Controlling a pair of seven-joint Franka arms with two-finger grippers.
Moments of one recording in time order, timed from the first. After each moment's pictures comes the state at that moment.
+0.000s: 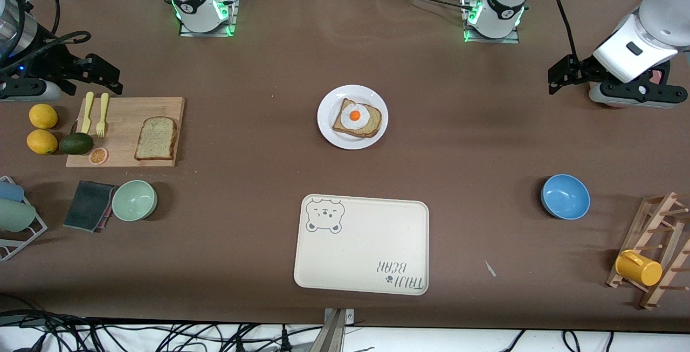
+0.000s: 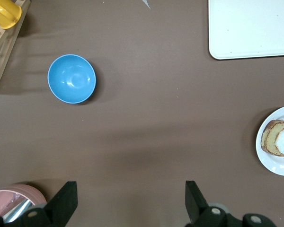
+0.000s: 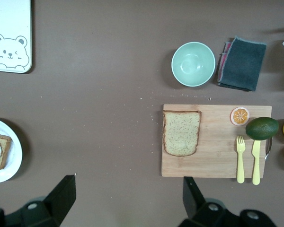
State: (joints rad) left arm -0.03 -0.05 -0.09 -1.69 0.01 1.59 -0.01; right arm -0.03 -0.02 0.11 -1.63 0.02 1.60 0.06
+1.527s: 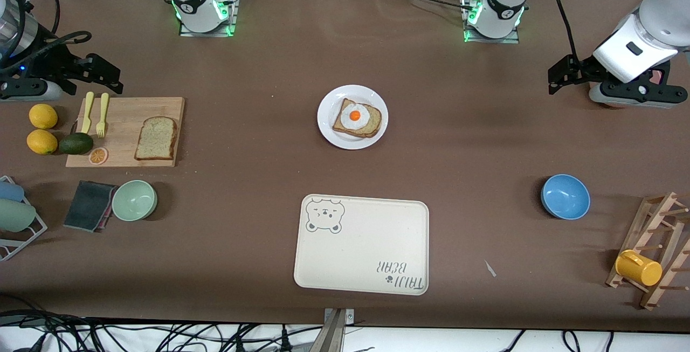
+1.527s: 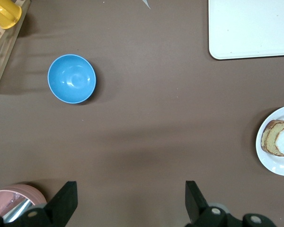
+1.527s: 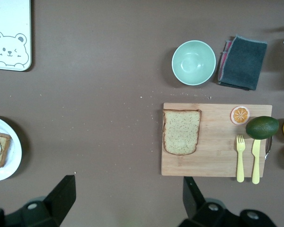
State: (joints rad) left arm -0.03 -0.05 -0.09 -1.69 0.01 1.59 -0.01; right arm -0.03 -0.02 0.11 -1.63 0.02 1.59 0.05
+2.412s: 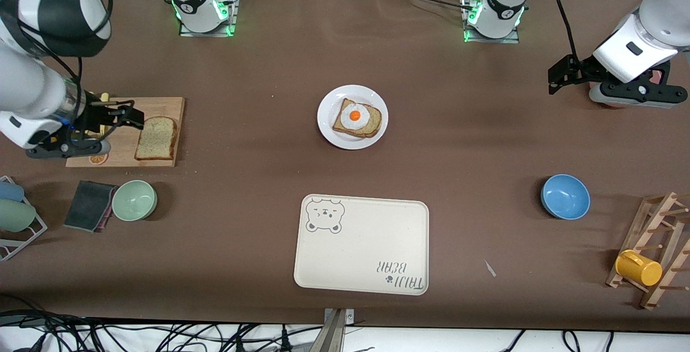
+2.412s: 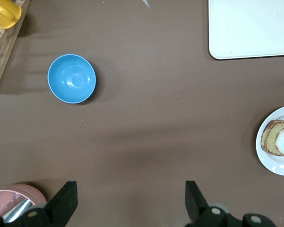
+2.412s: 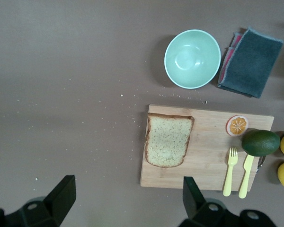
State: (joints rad) left arm -0.03 -0.05 -0.09 -1.69 0.01 1.59 -0.01; right arm -0.01 0.20 0.11 -1.64 -0.09 1.67 0.00
